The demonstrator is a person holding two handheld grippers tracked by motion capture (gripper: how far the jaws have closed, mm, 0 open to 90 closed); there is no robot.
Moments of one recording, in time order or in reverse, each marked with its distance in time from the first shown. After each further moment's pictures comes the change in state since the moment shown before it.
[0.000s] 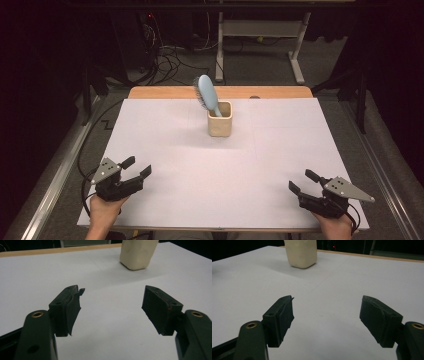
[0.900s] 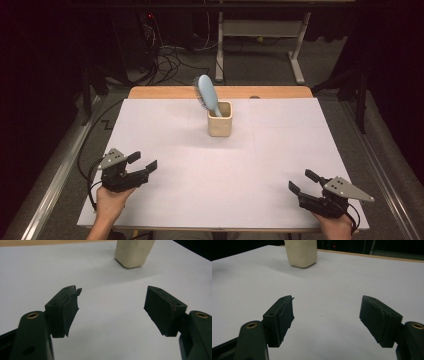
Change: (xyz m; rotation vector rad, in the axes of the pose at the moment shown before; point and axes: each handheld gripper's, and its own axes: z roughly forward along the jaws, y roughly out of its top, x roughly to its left) left arm 0.000 0.023 0.014 0.089 -0.050 -0.035; right arm 0.000 0.000 0.000 0.004 -0.001 -0.006
